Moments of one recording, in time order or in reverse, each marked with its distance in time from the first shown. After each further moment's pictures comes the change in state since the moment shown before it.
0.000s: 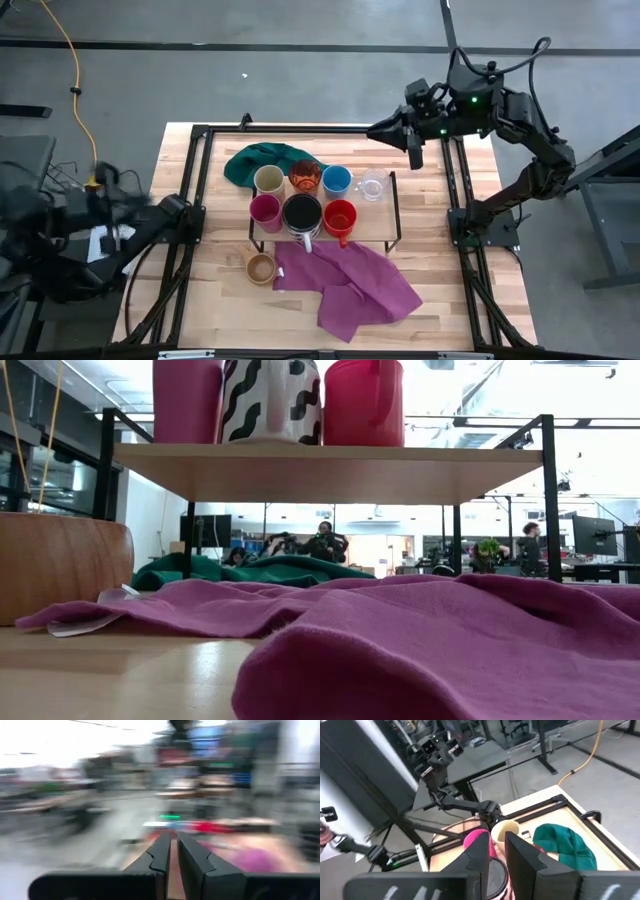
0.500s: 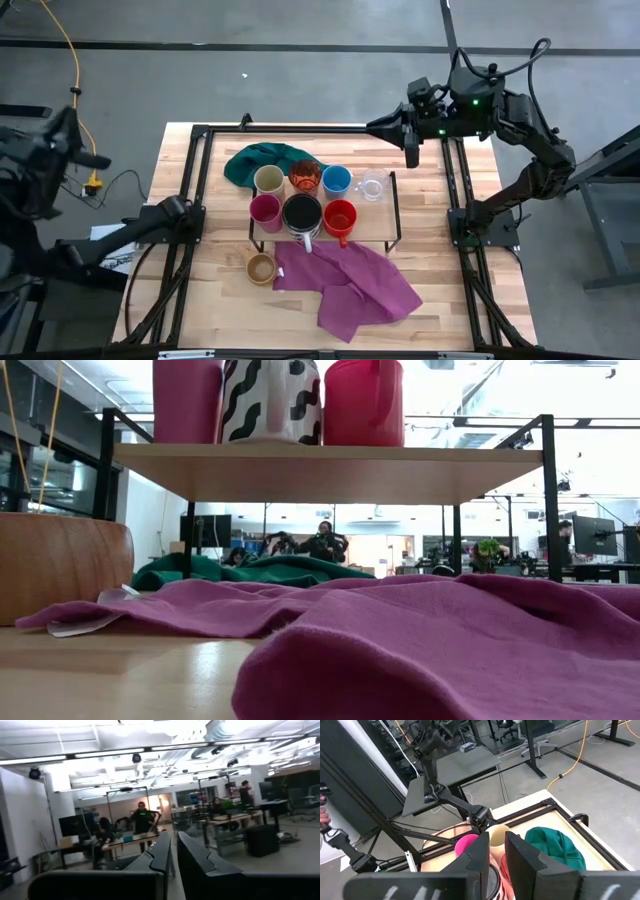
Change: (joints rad) left arm -0.282 0.089 0.046 0.386 -1.222 0.252; right arm 0.022 0.000 0.000 0.011 0.093 0.003
